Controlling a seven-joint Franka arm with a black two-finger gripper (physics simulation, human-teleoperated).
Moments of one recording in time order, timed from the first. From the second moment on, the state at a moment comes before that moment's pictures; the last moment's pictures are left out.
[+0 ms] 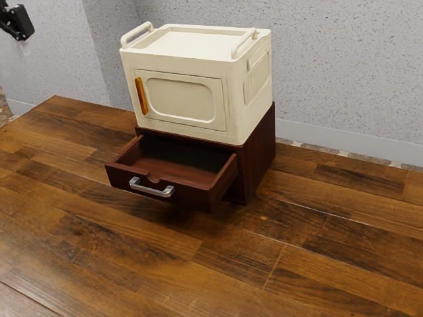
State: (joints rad) arm -0.29 -0.08 0.57 -1.27 0.15 1.31 0.07
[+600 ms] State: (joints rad) arm -0.21 -0.10 0.32 -1.71 0.06 1.36 0.05
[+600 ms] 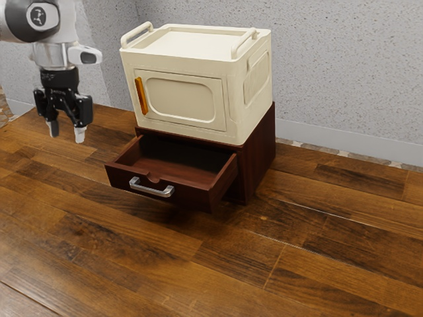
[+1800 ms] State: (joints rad) arm -0.44 -0.12 0.28 -2.14 0.13 1.91 -0.38
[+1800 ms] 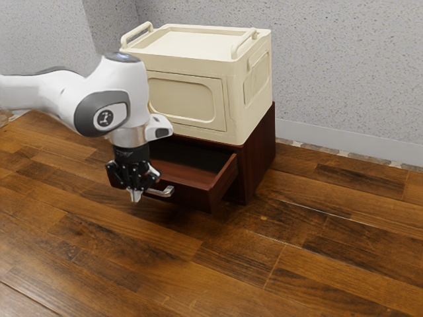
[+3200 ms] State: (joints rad) arm -0.42 0.06 0.30 -2.09 0.29 2.21 -0.46
